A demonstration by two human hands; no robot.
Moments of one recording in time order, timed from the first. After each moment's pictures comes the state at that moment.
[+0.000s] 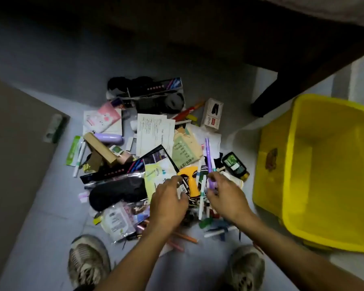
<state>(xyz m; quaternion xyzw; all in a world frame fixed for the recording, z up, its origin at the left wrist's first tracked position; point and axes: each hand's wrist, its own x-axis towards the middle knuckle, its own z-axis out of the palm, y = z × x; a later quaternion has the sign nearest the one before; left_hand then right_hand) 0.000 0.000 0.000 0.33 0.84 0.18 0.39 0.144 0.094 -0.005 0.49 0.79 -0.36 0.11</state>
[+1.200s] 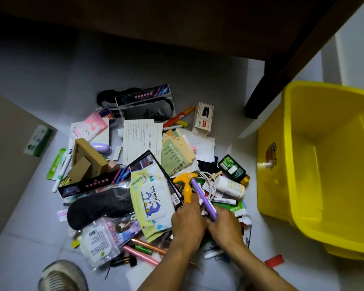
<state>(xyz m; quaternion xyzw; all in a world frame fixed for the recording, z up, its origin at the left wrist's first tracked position) 0.089 0.001 -0.086 0.44 0.82 0.06 0.35 0.201 0.035 -0.114 0.61 0.69 -0.39 0.03</state>
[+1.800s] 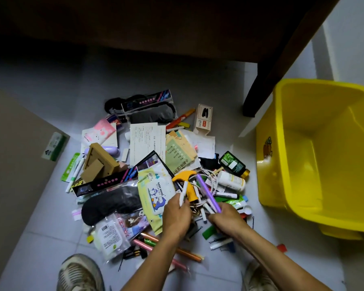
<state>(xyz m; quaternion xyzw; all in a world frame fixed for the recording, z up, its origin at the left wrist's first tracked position) 0.061 -0.027 -0.064 0.19 0.82 0.28 0.46 0.205 0.036 -0.096 0.61 0.53 -0.58 0.10</state>
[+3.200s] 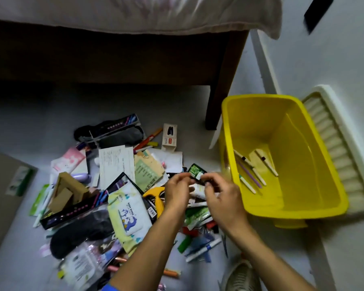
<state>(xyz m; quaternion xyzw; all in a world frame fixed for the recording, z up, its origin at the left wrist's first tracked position) 0.117 0.076 0.000 0.11 0.70 0.45 0.54 0.236 0.080 0.021 0.55 0.71 -0.33 -0.29</state>
